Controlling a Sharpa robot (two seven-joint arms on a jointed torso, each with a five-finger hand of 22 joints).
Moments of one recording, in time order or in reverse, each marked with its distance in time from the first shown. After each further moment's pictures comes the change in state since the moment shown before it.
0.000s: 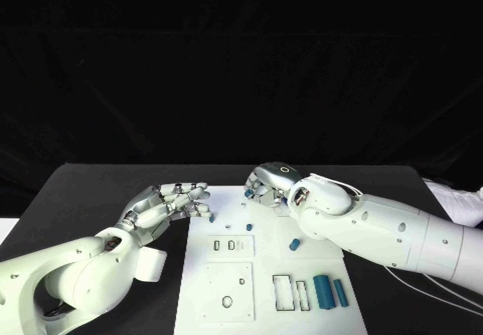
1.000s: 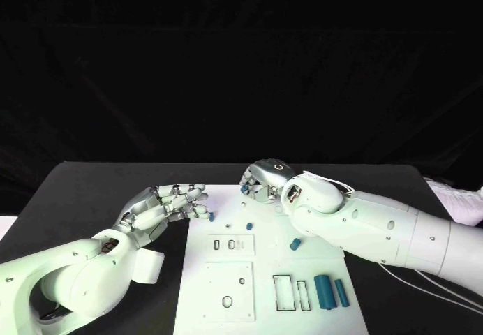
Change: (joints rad) left arm 0.000 0.003 0.000 -0.001 0.000 0.001 -0.006; left_hand 0.000 0.000 0.000 0.000 0.000 0.000 0.000 0.000 0.000 0.000 0.000 0.000 0.000 0.000 0.000 0.000 0.002 0.000 -0.004 -0.004 0.006 0.001; right arm 0.007 0.026 0.005 -0.020 -0.048 0.001 -0.049; right_hand 0.004 0.004 0.005 0.006 0.003 -0.016 0.001 -0.013 0.009 -0.005 0.002 0.002 0.000 0.000 0.000 0.004 0.001 0.000 -0.004 0.004 0.000 0.003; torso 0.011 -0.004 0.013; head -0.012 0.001
